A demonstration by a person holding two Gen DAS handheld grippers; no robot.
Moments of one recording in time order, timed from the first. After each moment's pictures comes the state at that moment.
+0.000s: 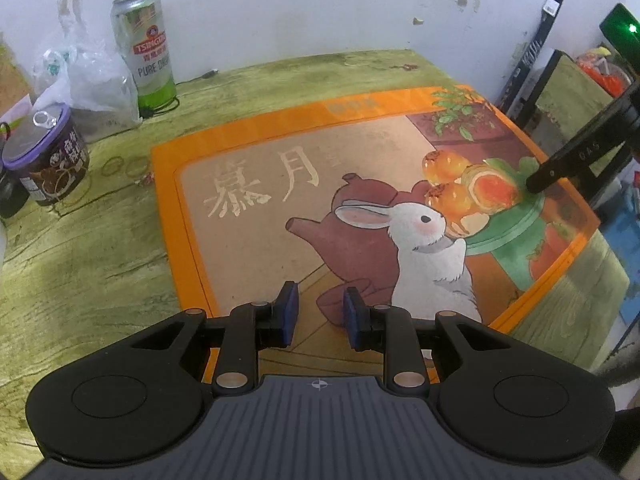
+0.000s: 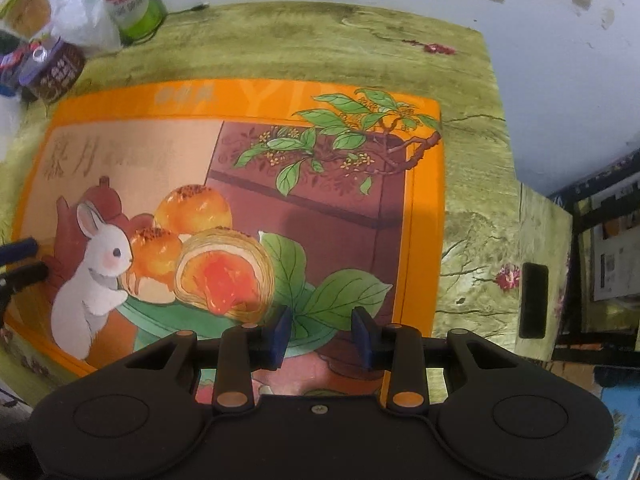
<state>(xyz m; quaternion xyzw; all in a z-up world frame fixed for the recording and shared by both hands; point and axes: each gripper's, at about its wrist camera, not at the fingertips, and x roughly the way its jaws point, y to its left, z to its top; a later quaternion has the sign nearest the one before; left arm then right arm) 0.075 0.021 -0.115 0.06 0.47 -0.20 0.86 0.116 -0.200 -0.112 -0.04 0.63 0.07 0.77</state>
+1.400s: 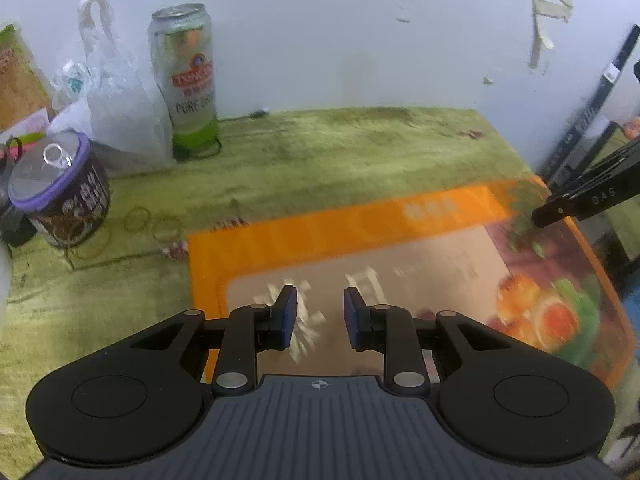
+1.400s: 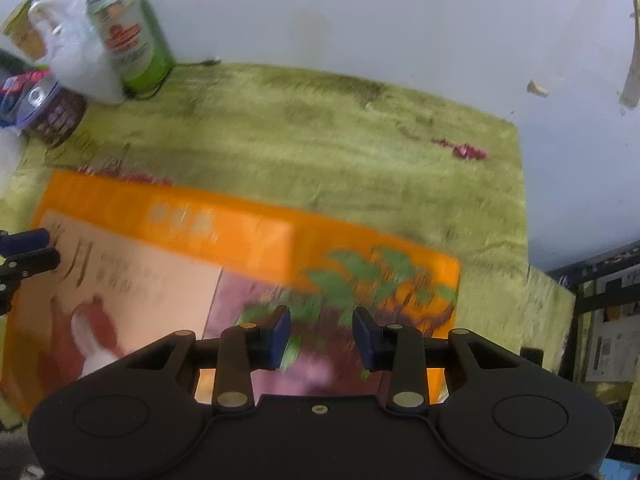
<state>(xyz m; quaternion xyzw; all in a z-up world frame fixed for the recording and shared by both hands) 0.176 0.034 -0.108 0.00 0.45 -0.14 0.88 0.213 -0.186 -0.097 -0.07 0.59 0.10 0.80</state>
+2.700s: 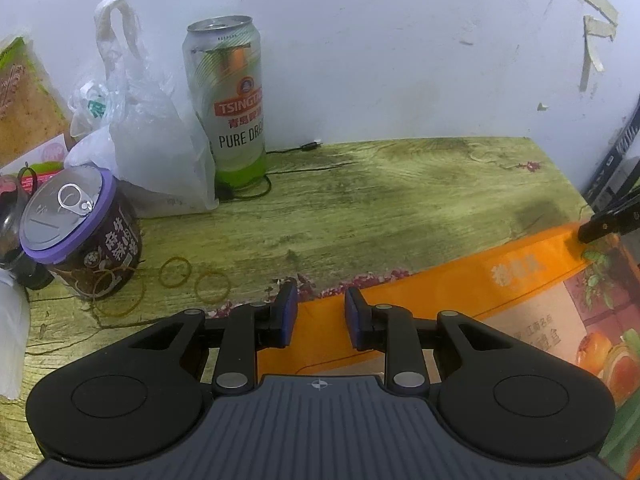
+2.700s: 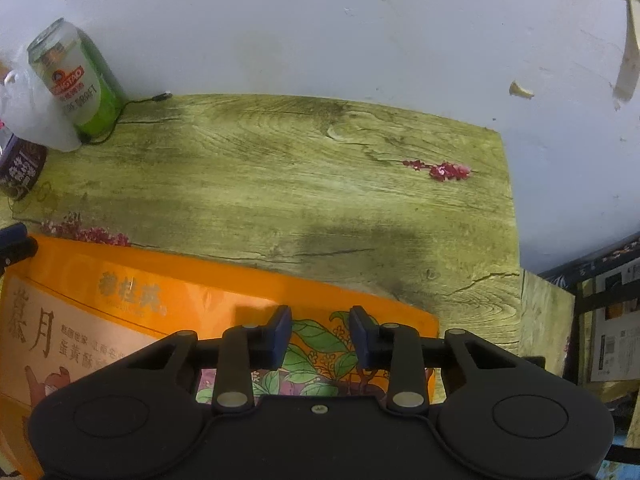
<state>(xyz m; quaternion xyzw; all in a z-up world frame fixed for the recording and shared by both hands) 0.221 0.051 -0.124 0.02 0.43 -0.10 0.90 0.250 -0.203 -0.117 -0.04 0.58 0.07 0.81</state>
